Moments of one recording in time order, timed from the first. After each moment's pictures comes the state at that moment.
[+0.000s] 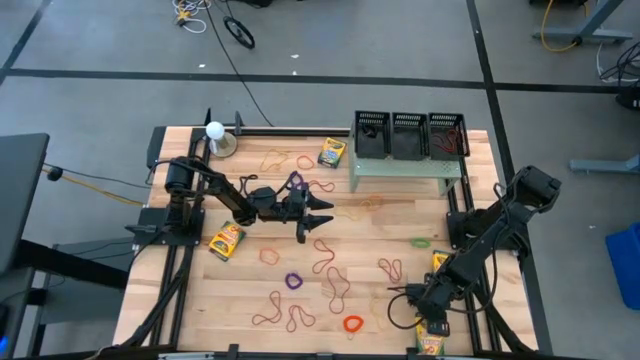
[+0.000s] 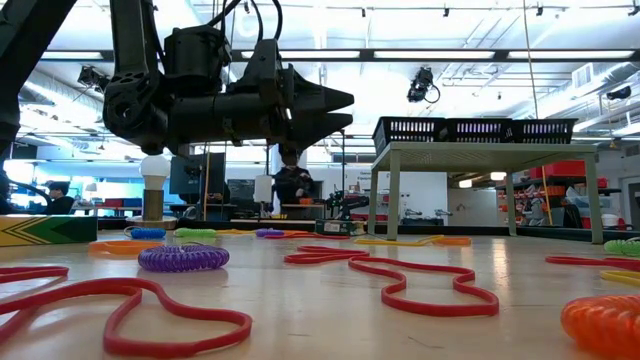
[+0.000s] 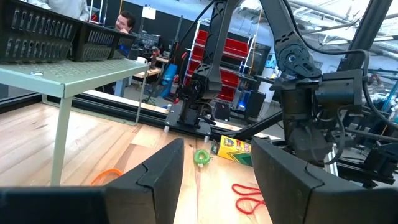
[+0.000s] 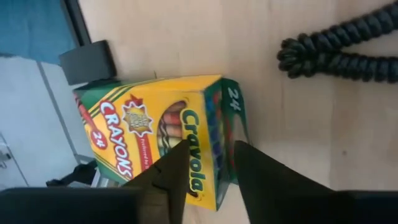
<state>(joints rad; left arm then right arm) 0.02 1.95 0.59 1.50 0.02 -0.24 0.88 1.51 0.66 -0.34 -0.30 1.09</state>
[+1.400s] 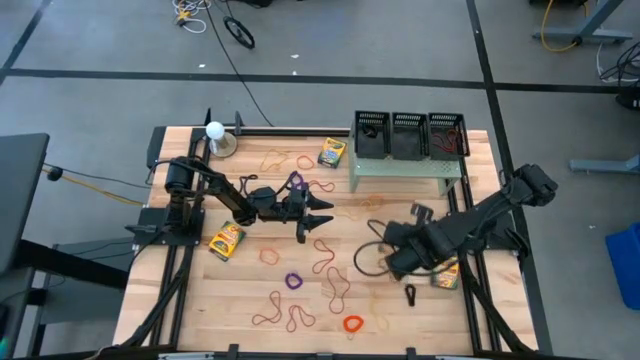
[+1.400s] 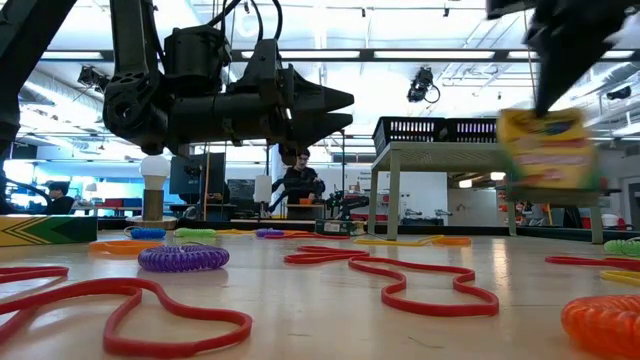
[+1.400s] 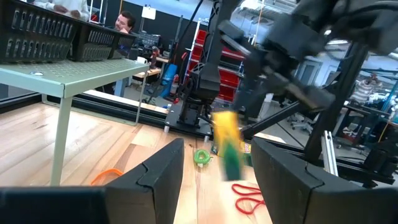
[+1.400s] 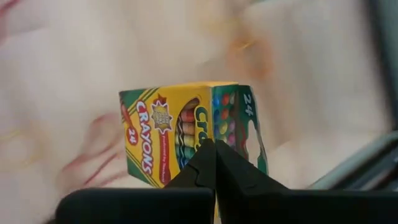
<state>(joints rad) 0.02 1.95 0.59 1.50 0.02 -0.24 0.49 1.51 1.21 -1.32 0.48 0.85</state>
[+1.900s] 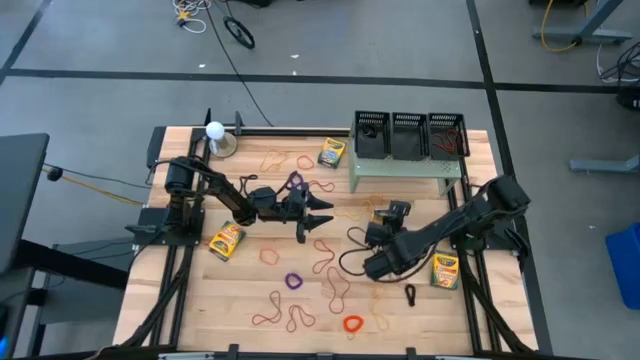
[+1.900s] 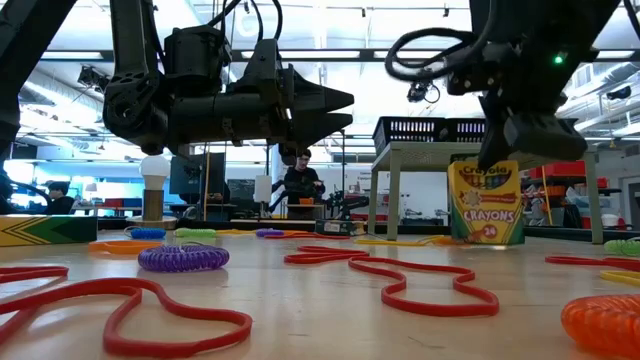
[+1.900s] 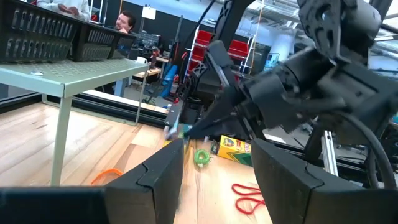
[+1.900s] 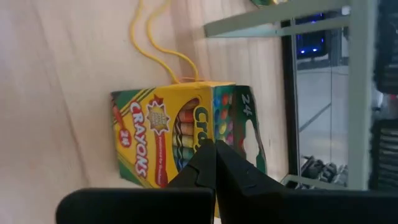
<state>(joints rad) 0.02 1.95 0.59 1.50 0.02 -0.24 0.44 1.77 1.14 -1.22 0.78 0.66</state>
